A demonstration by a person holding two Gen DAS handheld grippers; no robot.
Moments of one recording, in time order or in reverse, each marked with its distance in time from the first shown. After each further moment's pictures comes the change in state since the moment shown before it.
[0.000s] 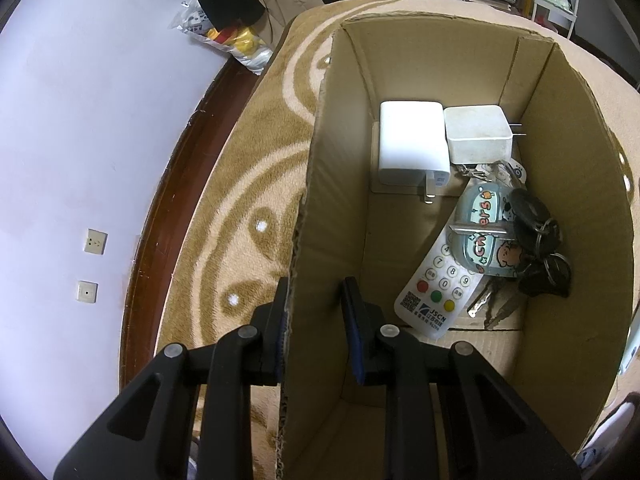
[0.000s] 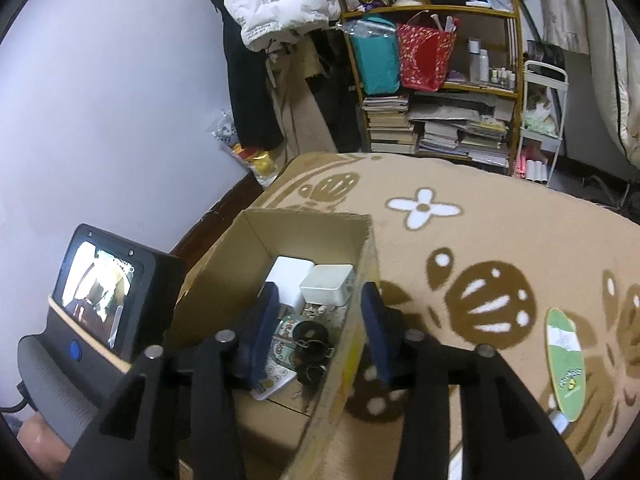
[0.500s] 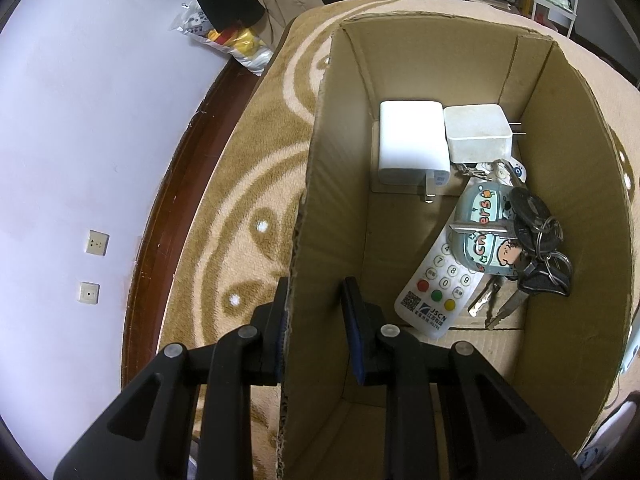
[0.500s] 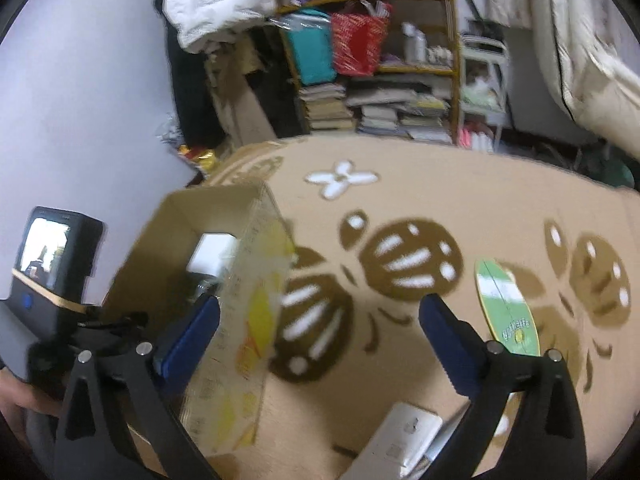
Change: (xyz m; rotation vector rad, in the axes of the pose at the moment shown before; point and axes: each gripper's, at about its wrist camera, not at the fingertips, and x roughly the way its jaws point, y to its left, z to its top) left arm -0.002 0.000 0.001 0.004 -0.002 0.005; right arm -0.017 -0.061 -0.038 0.134 0.053 -0.161
